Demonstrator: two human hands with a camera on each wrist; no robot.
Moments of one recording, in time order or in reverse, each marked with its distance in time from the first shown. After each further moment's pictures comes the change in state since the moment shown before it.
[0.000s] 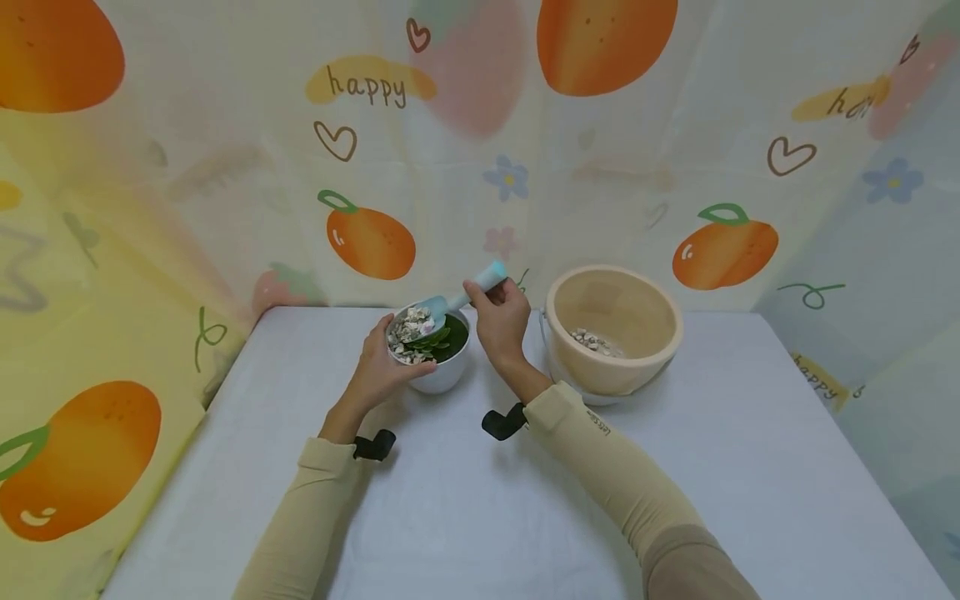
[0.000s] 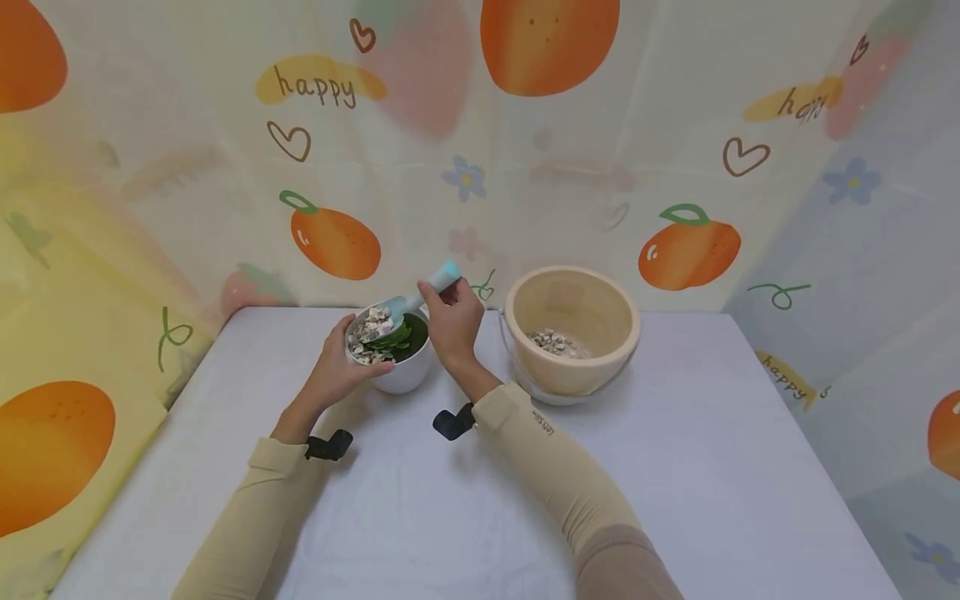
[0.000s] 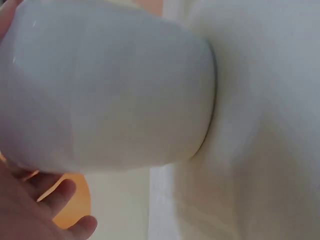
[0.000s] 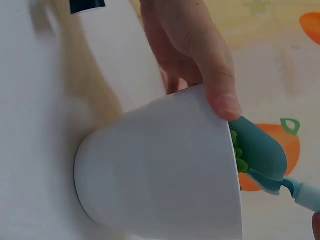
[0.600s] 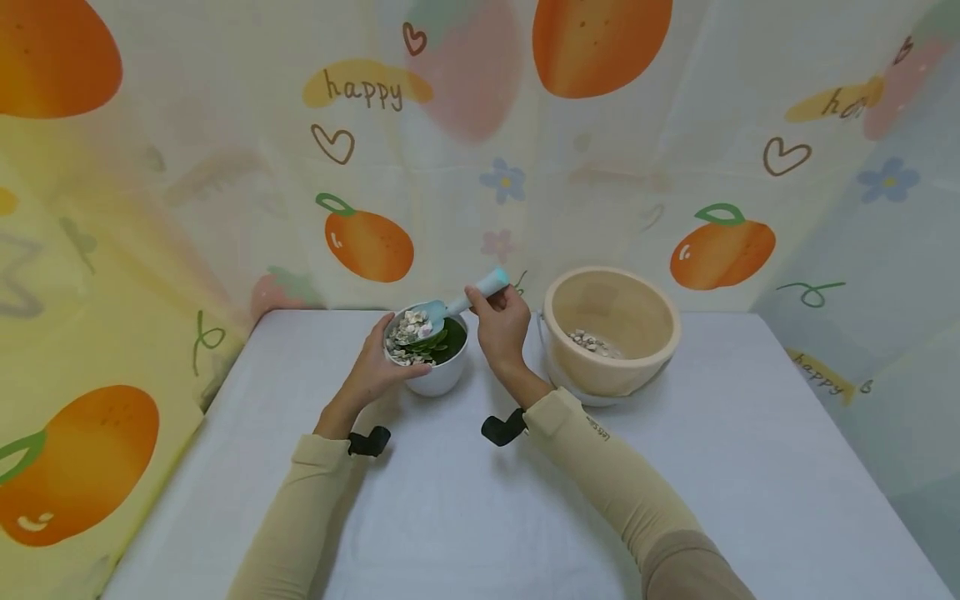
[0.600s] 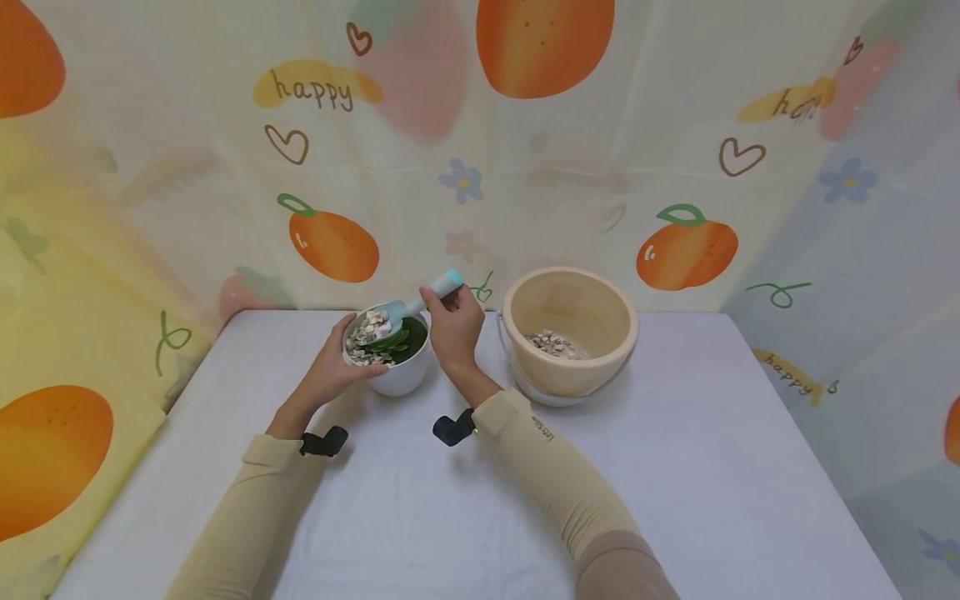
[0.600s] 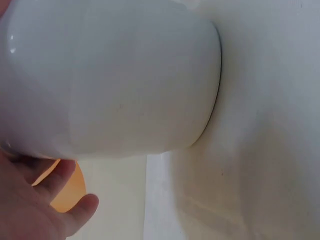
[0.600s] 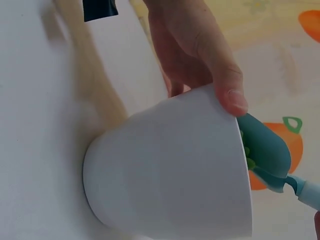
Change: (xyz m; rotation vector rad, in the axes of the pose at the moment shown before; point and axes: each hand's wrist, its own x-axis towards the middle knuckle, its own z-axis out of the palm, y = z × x) left_hand 0.009 -0.007 -0.006 -0.073 -0.084 0.007; right_hand -0.003 0.005 -0.003 0.035 0.009 0.042
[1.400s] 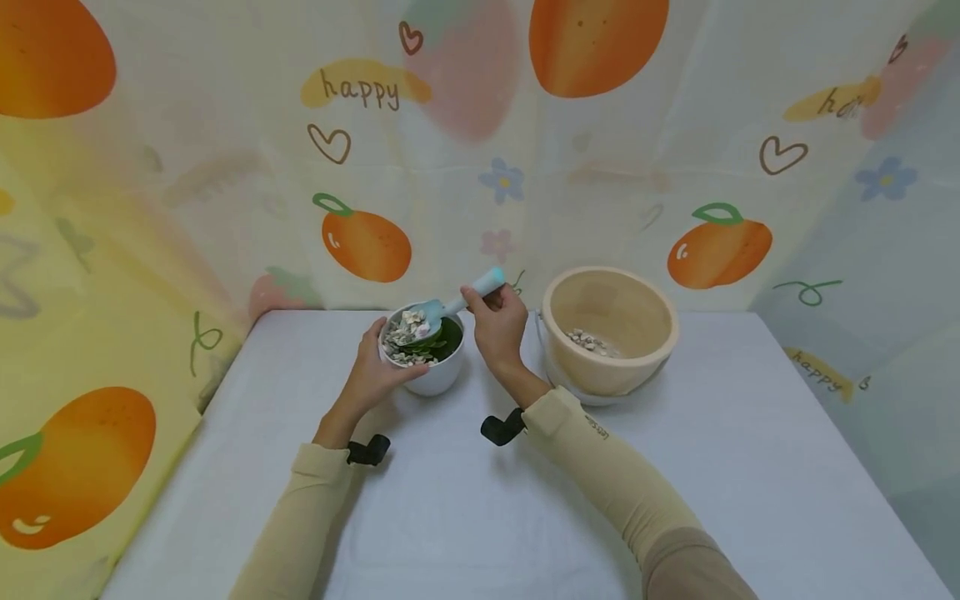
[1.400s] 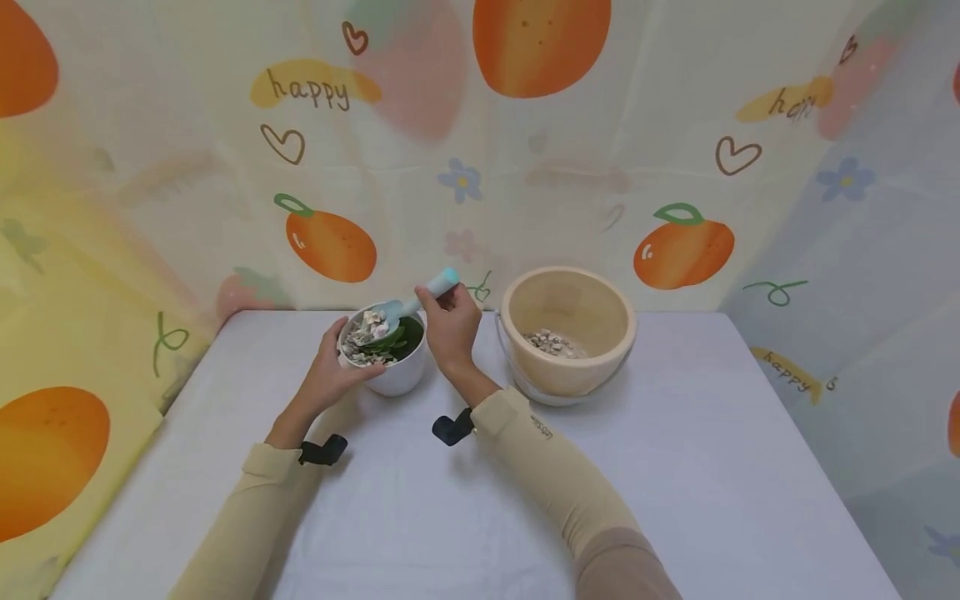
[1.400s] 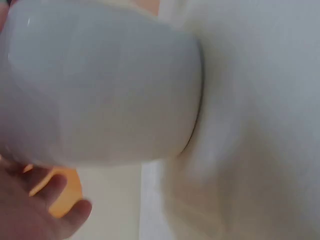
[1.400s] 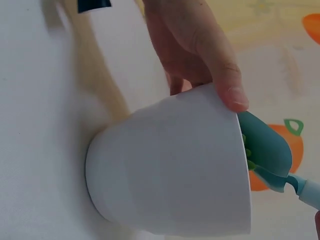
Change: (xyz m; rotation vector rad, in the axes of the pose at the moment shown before) left_hand -0.007 -0.002 0.007 -0.007 0.076 0.020; right_hand -0.001 -0.001 0.000 -0.013 -0.011 -0.027
